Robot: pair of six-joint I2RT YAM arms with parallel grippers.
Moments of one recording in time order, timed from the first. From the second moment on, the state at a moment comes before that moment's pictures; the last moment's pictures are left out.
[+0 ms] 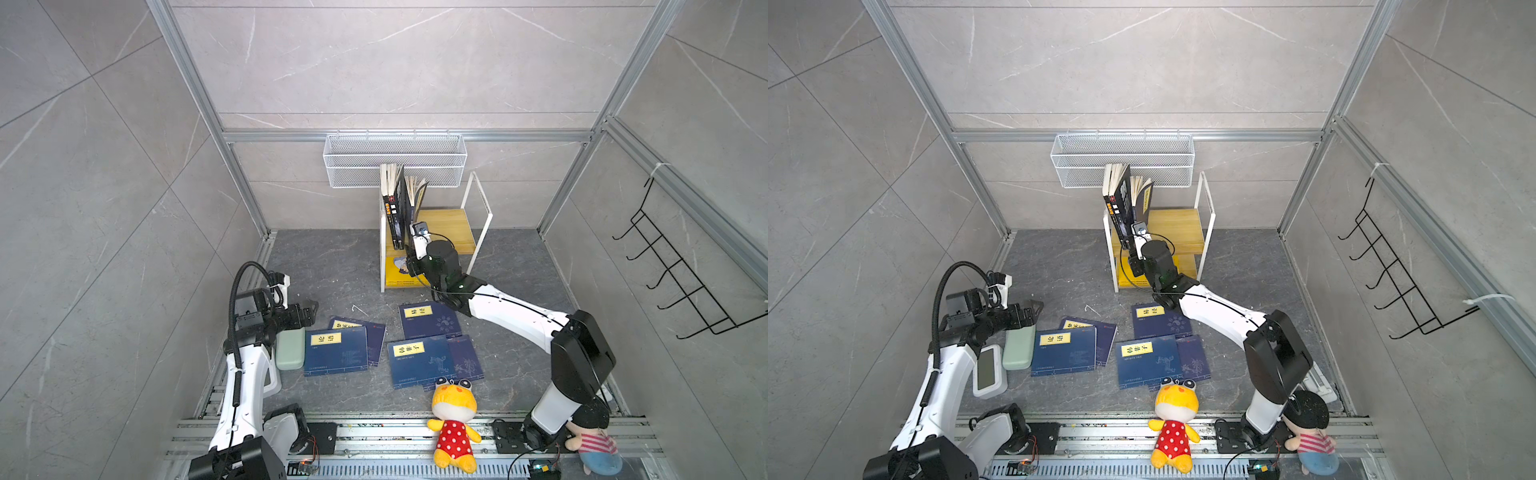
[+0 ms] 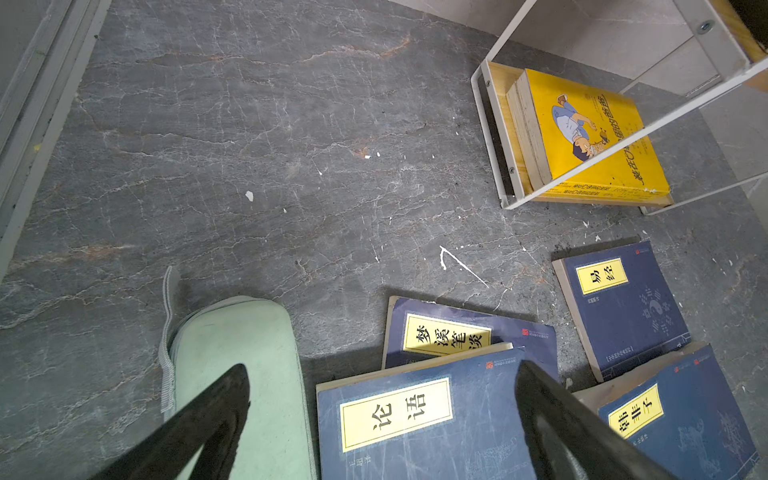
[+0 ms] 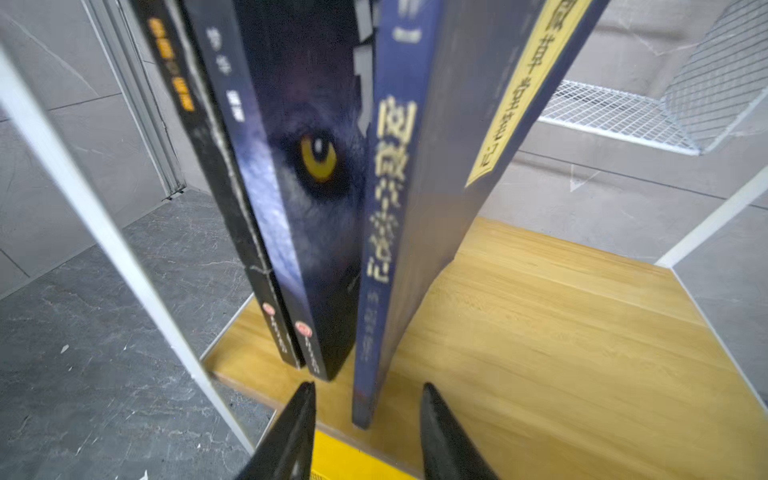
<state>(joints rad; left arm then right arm) 0.26 0.99 0.72 -0.52 0.48 0.06 0.69 1.68 1.25 0.18 0.32 -0.02</state>
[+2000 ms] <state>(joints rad) 0.27 0.98 0.72 -0.52 0.51 0.05 0.56 1.66 1.53 -0.10 -0.04 -0.22</state>
